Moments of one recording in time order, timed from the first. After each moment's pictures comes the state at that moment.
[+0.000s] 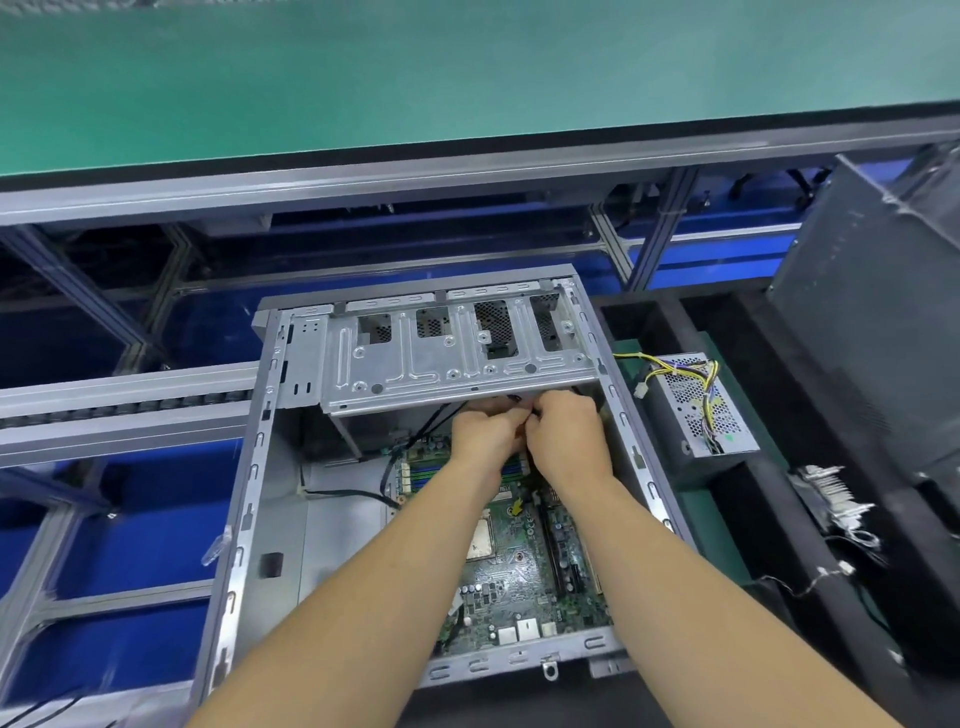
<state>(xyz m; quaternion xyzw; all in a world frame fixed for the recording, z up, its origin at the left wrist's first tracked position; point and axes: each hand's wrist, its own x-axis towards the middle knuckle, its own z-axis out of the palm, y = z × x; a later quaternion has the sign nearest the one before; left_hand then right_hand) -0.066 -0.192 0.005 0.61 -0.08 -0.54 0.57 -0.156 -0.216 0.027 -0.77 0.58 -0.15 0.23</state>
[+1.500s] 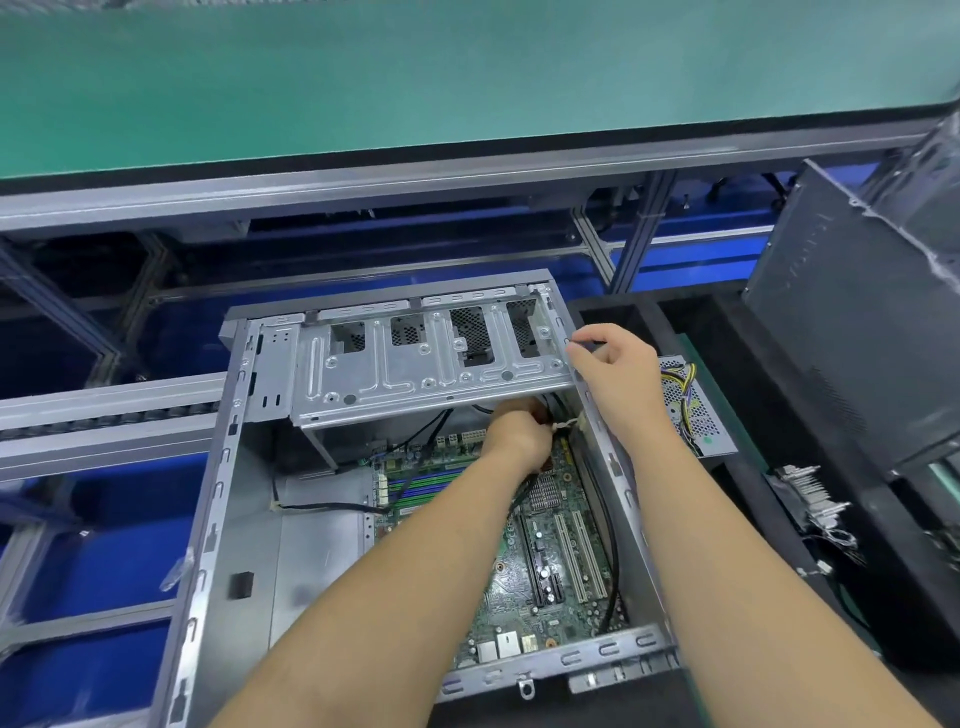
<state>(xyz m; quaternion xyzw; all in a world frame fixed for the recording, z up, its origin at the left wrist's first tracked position) -0.097 -0.242 -0.014 0.77 -0.43 -0.42 0.21 -0.209 -0.273 0.055 -0.64 0.54 -0.39 0.39</state>
